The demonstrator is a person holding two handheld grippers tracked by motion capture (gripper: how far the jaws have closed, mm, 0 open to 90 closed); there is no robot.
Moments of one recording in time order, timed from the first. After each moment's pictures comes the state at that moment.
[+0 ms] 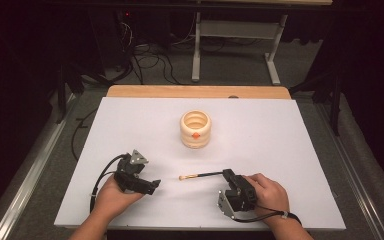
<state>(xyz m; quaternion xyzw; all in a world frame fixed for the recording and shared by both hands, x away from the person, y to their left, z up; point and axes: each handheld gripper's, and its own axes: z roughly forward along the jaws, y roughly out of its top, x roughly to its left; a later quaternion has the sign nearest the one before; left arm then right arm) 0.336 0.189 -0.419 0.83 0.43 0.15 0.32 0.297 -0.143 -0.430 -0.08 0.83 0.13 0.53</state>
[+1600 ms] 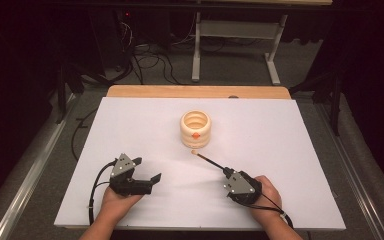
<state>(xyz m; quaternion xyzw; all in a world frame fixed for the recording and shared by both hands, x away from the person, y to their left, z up) 0.320 0.203 -0.432 0.75 0.40 0.19 0.49 0.322 -0.160 -0.437 0.16 0.85 0.30 0.40</state>
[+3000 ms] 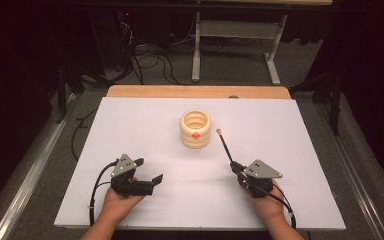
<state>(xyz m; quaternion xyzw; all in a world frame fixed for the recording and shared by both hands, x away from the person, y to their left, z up) 0.320 0.200 -0.433 0.75 0.40 0.17 0.50 0.337 -0.191 -0.429 0.32 0.80 0.43 0.28</state>
